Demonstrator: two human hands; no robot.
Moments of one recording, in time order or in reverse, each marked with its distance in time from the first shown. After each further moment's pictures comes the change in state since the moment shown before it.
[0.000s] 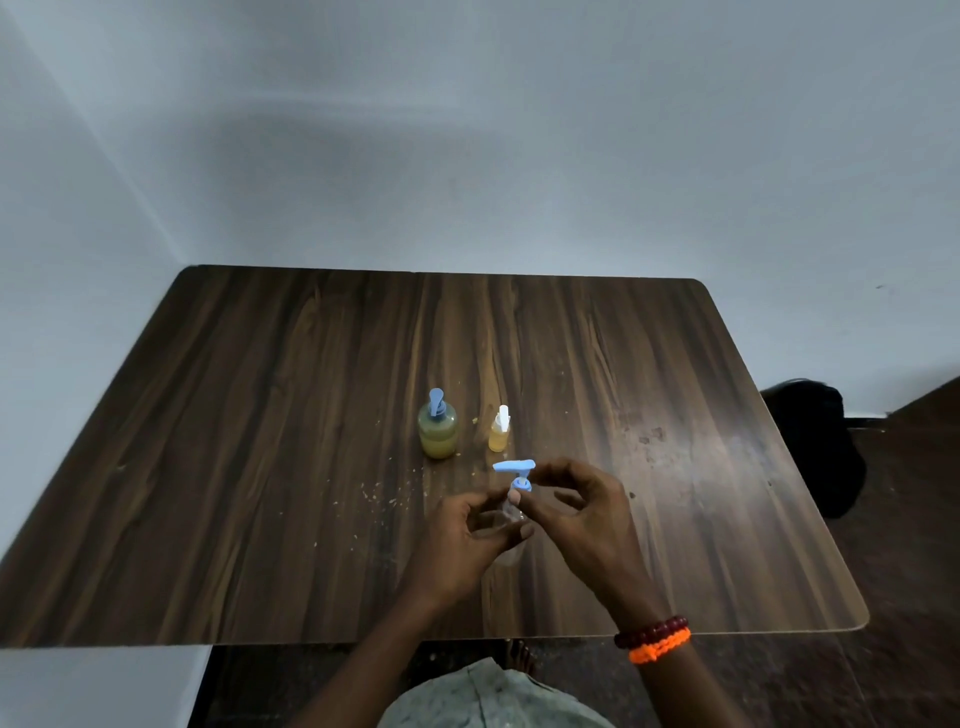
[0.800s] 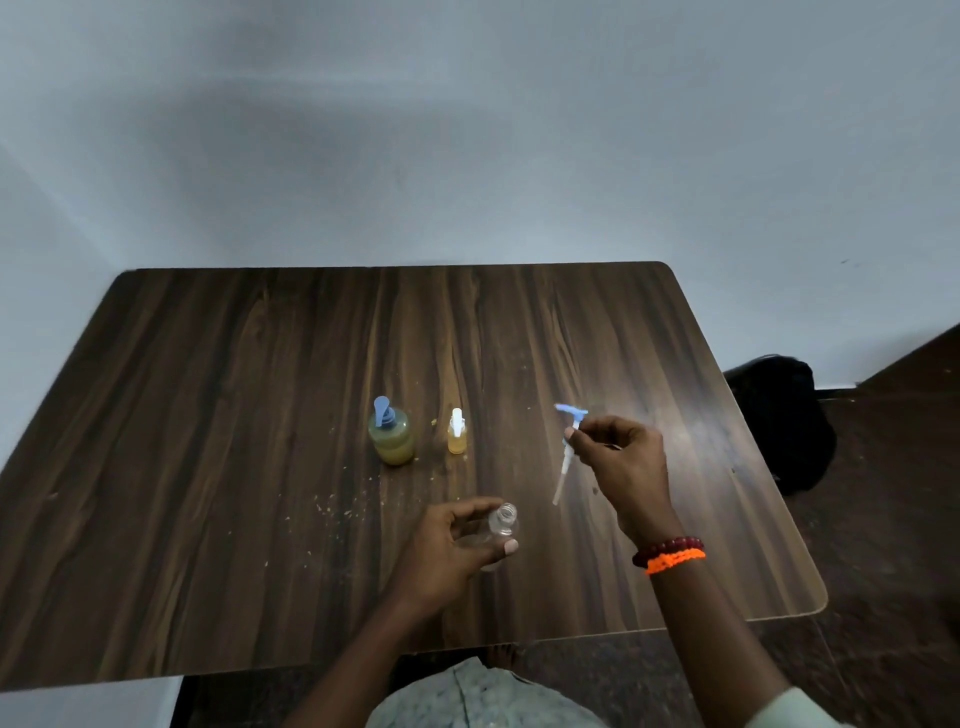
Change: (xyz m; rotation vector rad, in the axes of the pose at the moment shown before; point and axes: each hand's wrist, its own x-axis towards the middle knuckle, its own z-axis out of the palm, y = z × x) left_hand 0.023 -0.005 0.036 0.071 -0.068 -0.083; right_hand 0.076 0.054 -0.082 0.131 0.247 0.247
